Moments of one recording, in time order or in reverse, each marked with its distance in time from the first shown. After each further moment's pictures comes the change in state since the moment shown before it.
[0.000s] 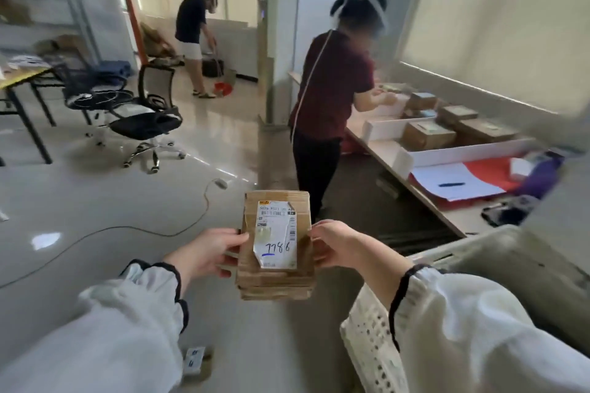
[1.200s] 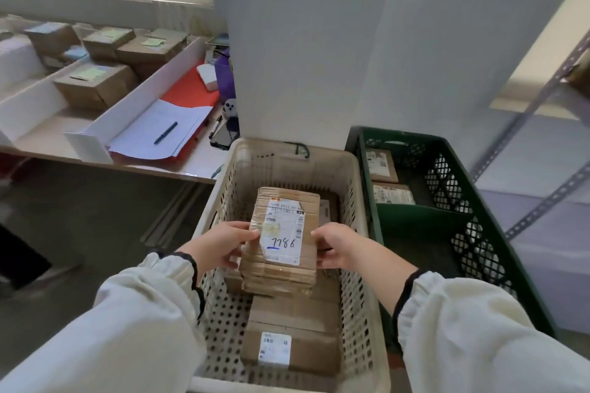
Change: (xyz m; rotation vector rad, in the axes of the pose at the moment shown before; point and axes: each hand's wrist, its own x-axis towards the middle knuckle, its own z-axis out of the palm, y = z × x) left_hand 0.163 0.098 0.477 0.743 -0.898 0.023; right_hand -0.090 0.200 -0.311 1.009 0.870 0.271
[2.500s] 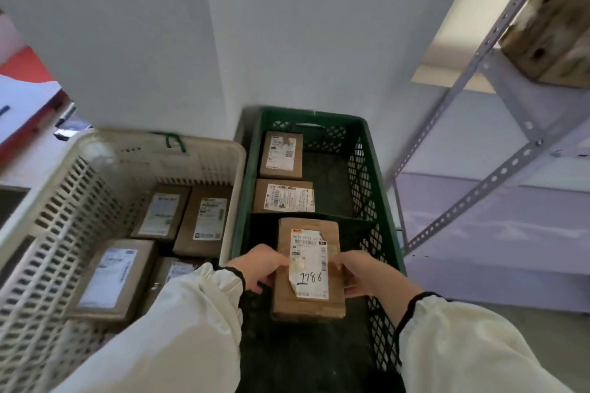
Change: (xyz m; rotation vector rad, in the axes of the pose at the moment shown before) left_hand 0.149 0.111 0.345 0.252 -0.185 -0.229; right_hand 0.111 -0.006 -0.350 -0.183 0.229 0.255
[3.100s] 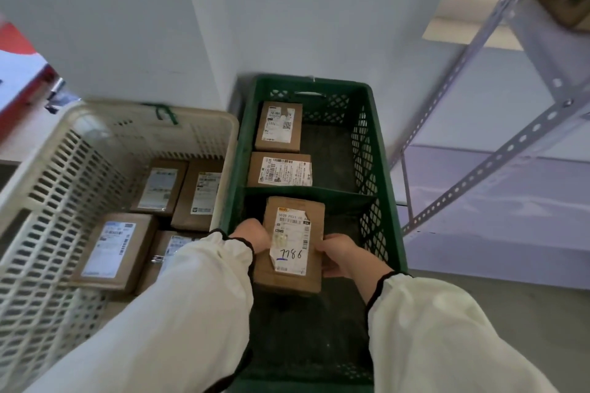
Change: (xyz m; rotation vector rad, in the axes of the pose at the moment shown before) left_hand 0.045 -0.007 0.006 0.432 0.269 0.010; right_hand 0.032 0.019 0.015 -0.045 -0.091 -0.070
